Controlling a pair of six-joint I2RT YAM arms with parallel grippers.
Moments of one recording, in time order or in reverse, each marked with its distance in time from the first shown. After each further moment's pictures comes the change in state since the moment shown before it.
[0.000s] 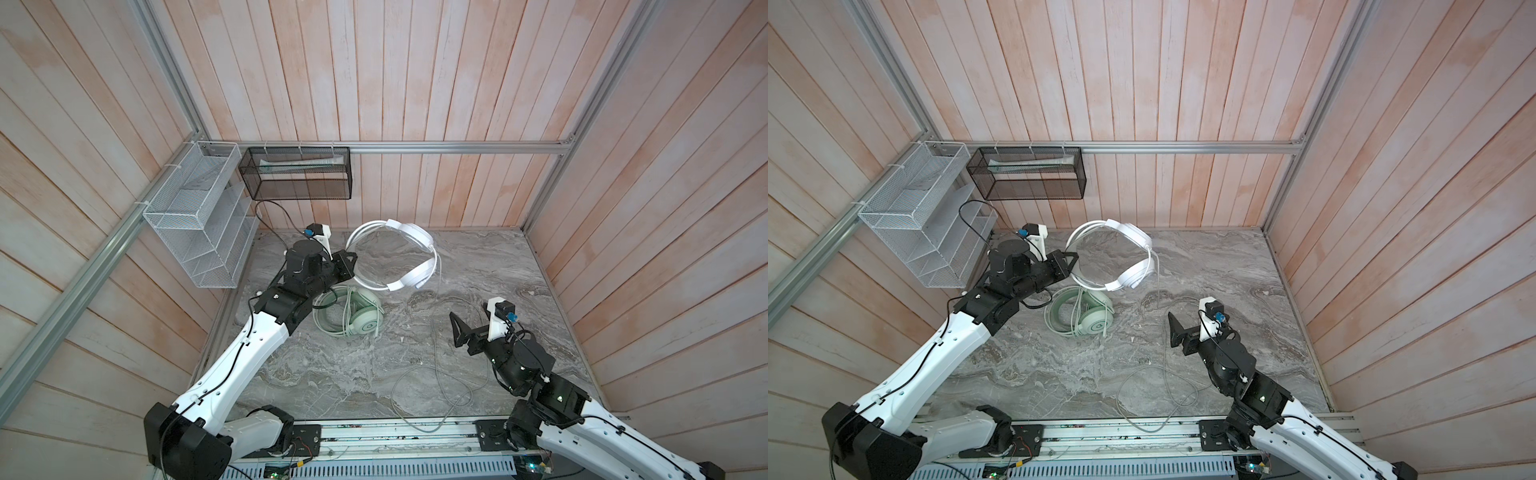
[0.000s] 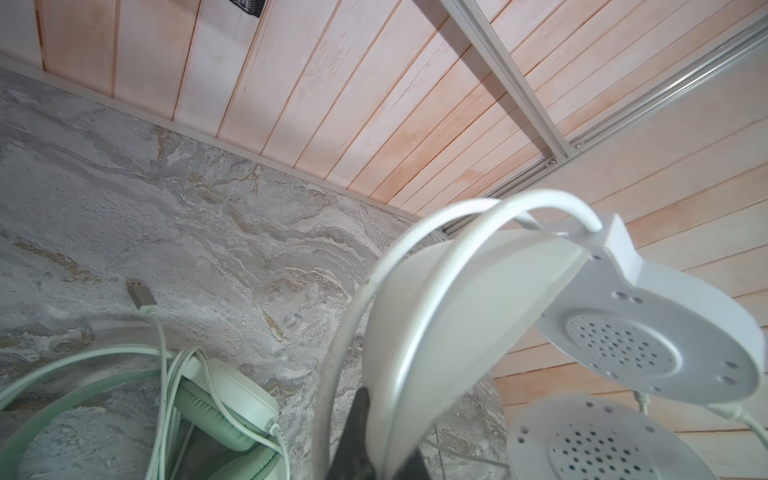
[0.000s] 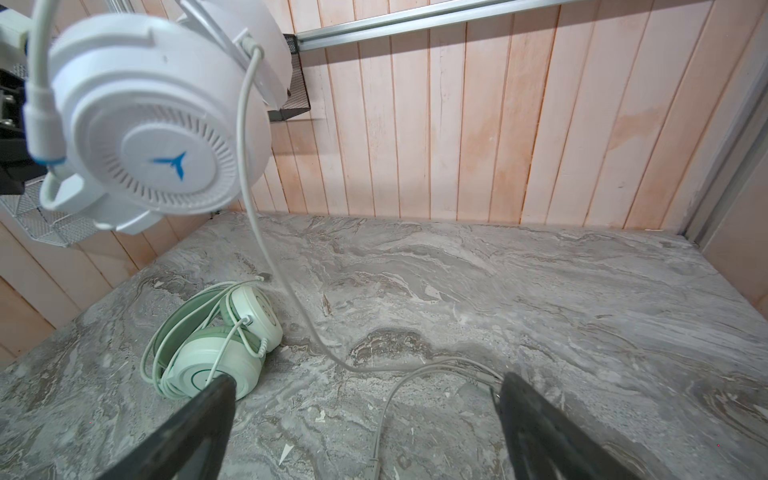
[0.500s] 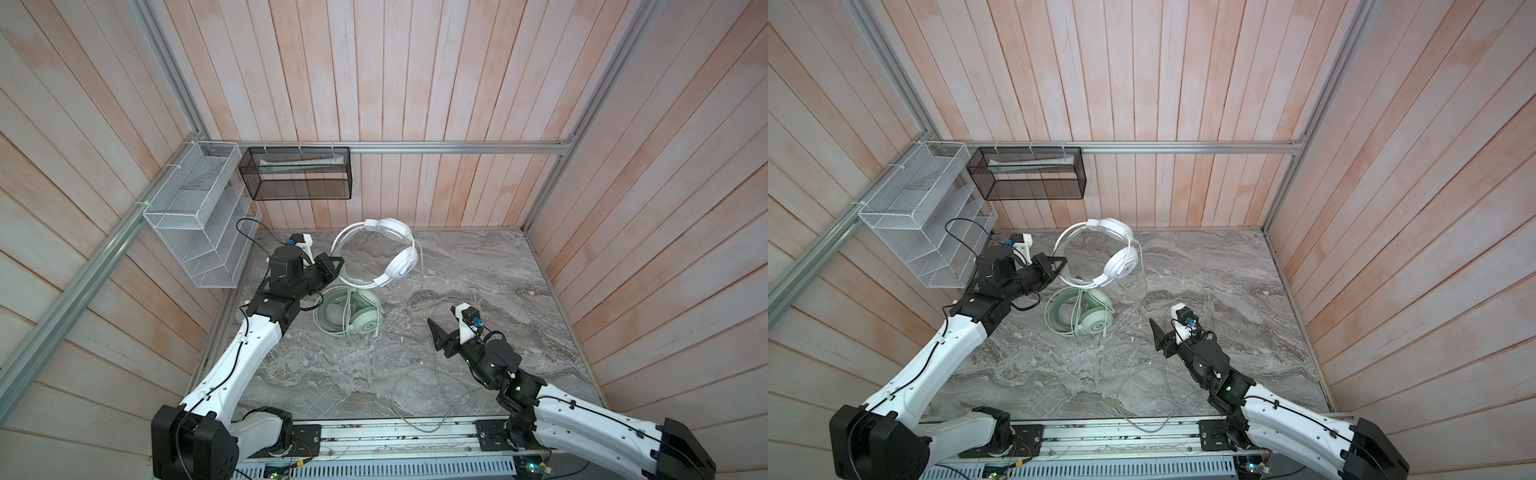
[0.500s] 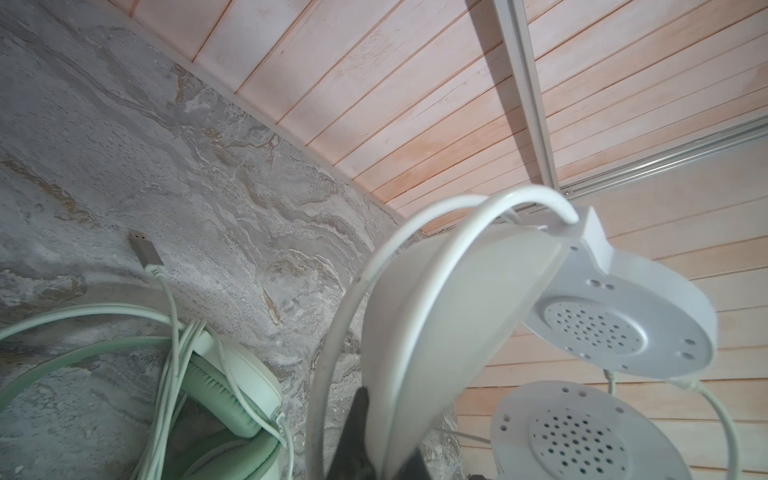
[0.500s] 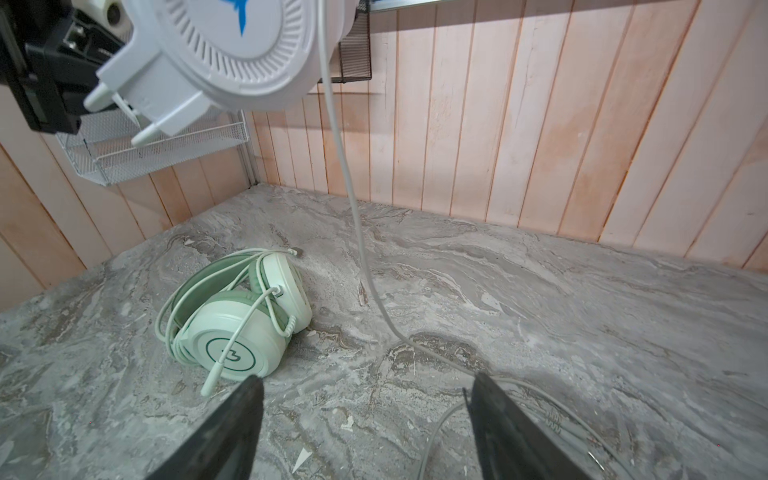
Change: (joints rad) left arm 0.146 -0.013 -0.123 0.105 0.187 -0.139; right arm -0.005 0.375 -0.166 0.563 -0.152 -0.129
